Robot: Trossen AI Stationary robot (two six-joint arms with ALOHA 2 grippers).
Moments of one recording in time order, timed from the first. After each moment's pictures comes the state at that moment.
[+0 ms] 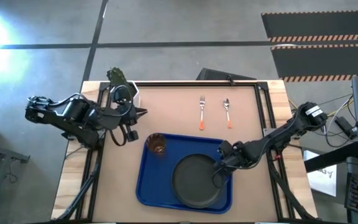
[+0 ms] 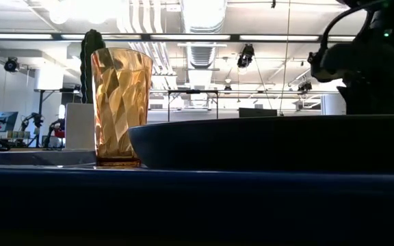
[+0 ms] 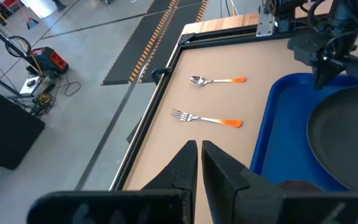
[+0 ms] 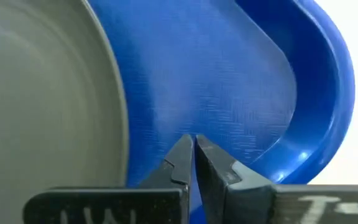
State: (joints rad) left arm -0.28 1.14 1.46 -0.95 -0.69 -0.07; right arm 0.46 1.53 0.81 -0.62 0.27 1.29
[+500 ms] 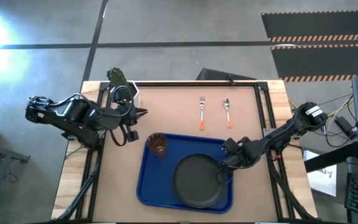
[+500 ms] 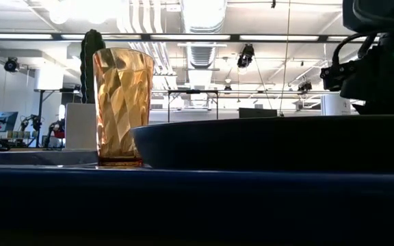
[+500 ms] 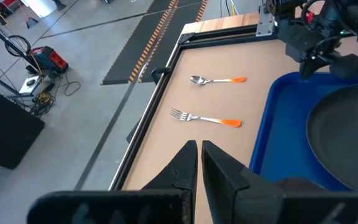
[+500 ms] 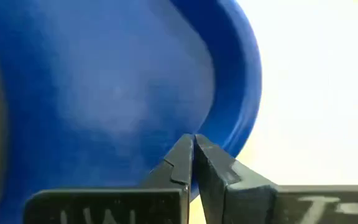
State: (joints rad) left arm -0.28 1.14 1.46 -0.95 -0.69 -0.08; right arm 0.46 1.53 0.78 -0.80 0.30 1.28
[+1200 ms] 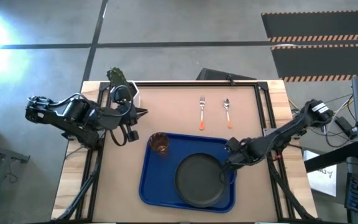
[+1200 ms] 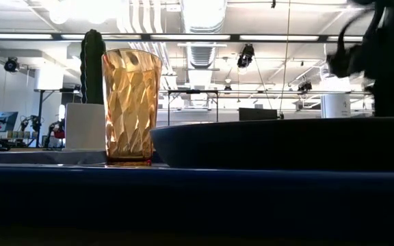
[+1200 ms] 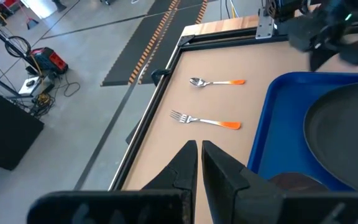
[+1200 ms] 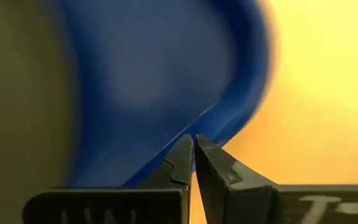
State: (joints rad) left arm -0.28 1.14 1.46 -0.94 -0.69 -0.07; right arm 0.48 1.41 0.83 -0.89 0.18 1.31
